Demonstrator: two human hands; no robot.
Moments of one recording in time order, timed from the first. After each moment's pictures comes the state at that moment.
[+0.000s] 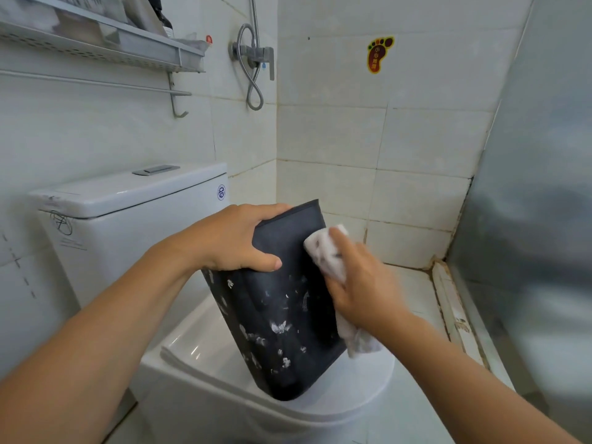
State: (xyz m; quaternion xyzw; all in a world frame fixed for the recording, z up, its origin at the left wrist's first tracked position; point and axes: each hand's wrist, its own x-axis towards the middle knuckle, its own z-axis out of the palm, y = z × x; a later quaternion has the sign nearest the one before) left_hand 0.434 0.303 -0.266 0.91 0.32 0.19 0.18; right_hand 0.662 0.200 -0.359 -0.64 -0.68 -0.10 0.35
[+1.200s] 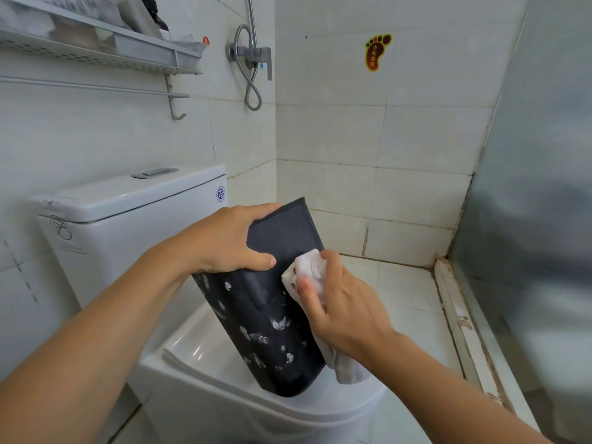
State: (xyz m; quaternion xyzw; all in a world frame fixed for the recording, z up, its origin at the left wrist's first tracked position) left_hand 0.431 0.303 -0.267 0.90 0.34 0.19 0.19; right_hand 0.627 0.184 -0.367 -0.67 -0.65 -0.06 0.34
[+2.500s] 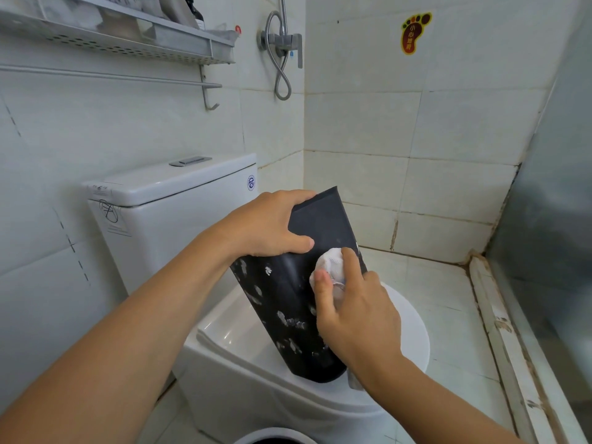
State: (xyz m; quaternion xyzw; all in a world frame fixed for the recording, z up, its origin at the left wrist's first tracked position) left_hand 0.442 0.292 -0.263 0.89 0.38 0.20 0.15; right_hand 0.580 0.188 -0.392 -0.74 -0.55 -0.03 0.40
